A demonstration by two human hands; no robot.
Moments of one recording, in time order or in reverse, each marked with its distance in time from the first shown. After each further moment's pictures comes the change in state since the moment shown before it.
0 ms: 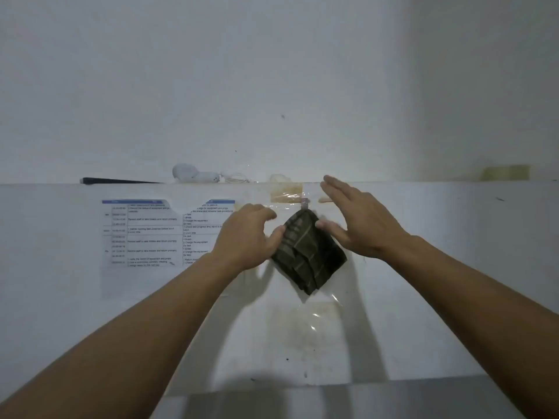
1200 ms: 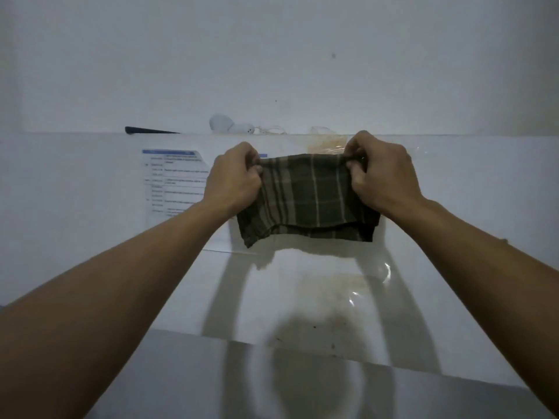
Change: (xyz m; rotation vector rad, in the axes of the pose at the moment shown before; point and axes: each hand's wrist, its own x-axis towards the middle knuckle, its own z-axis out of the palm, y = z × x) left_hand 0.010 -0.034 -0.012 -0.113 0.127 -0.430; right_hand 0.038 -0.007 0.048 0.401 0.224 0.128
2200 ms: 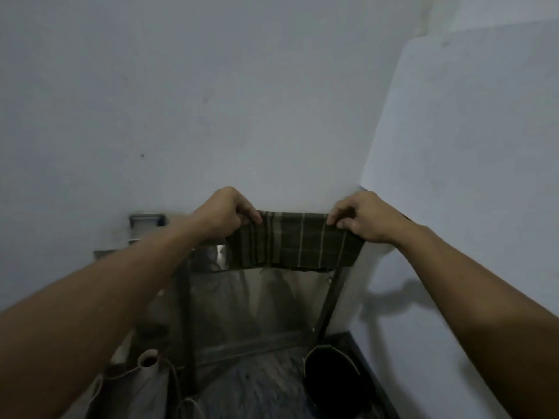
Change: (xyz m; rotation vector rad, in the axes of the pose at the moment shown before) left_hand -0.335 -0.258 -0.447 0.517 -0.009 -0.915; right_hand -0.161 -0.479 0.312 0.740 -1.146 -0.667
